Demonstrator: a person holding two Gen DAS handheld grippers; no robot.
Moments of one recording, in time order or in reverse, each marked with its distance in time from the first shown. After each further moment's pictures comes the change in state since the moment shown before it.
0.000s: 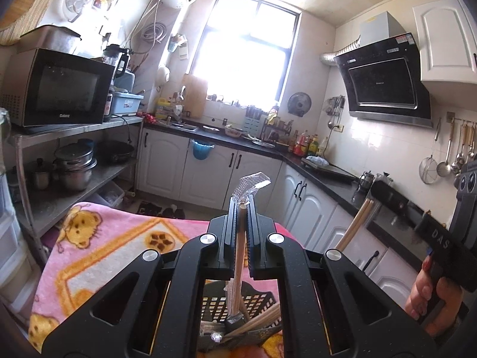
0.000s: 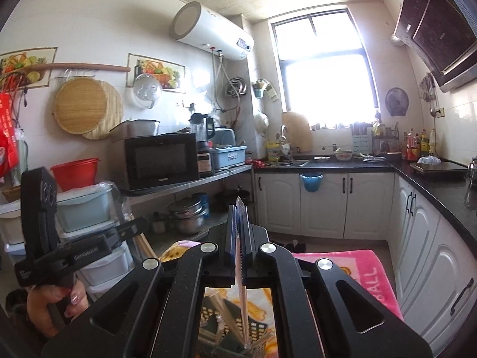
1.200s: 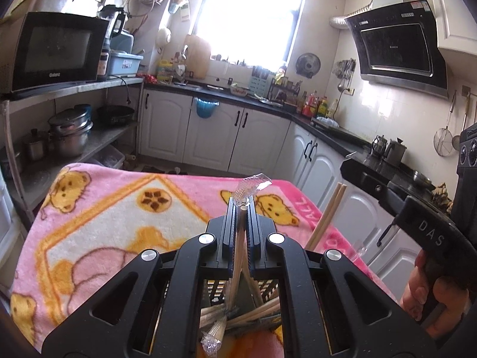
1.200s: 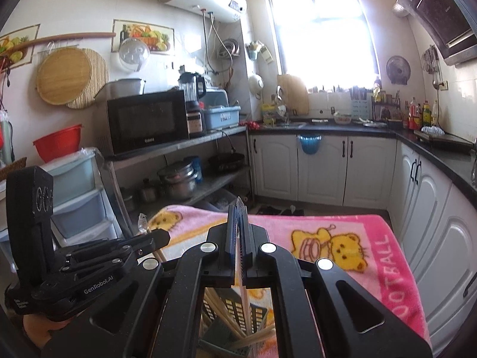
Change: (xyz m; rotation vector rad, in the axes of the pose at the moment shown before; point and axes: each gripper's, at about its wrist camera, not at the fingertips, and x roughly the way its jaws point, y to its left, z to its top) left arm 0.072 0.006 -0.064 -0.003 0.189 0.025; right arm 0.079 -0.001 -0.061 0.011 0.195 -0.023
